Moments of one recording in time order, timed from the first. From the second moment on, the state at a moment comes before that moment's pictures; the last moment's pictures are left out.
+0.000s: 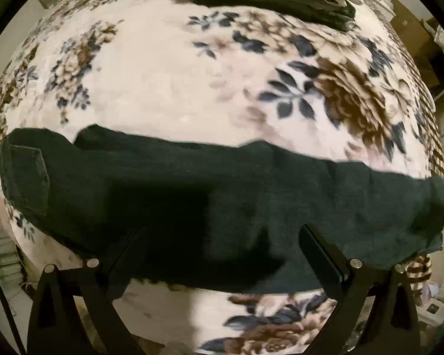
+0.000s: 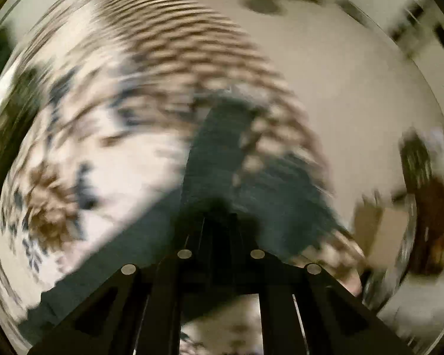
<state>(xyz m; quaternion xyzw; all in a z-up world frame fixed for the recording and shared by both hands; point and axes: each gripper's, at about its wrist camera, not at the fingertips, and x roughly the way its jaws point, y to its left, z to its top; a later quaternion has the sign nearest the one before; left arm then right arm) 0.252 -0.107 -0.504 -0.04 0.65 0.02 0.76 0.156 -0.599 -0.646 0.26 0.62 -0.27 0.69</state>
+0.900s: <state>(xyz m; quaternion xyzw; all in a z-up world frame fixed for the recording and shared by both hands) 0.207 -0.044 -0.536 -0.09 0.67 0.05 0.74 0.082 -0.618 -0.714 0.54 0.54 -0.17 0.62</state>
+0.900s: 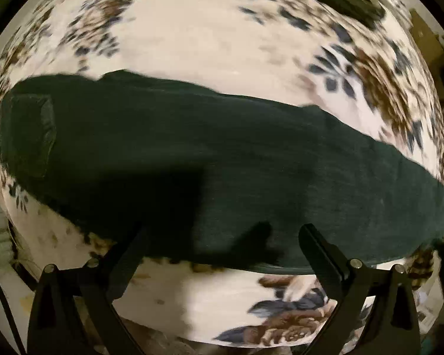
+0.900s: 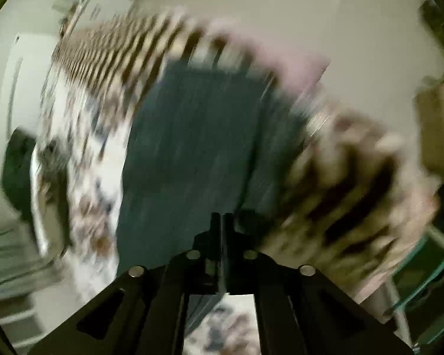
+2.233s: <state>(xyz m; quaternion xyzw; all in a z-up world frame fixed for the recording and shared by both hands) 0.141 0.025 -0.560 -0.13 0.67 0.06 0.73 0.075 -0.539 -0.725 0.44 0.58 -0.24 0.64</state>
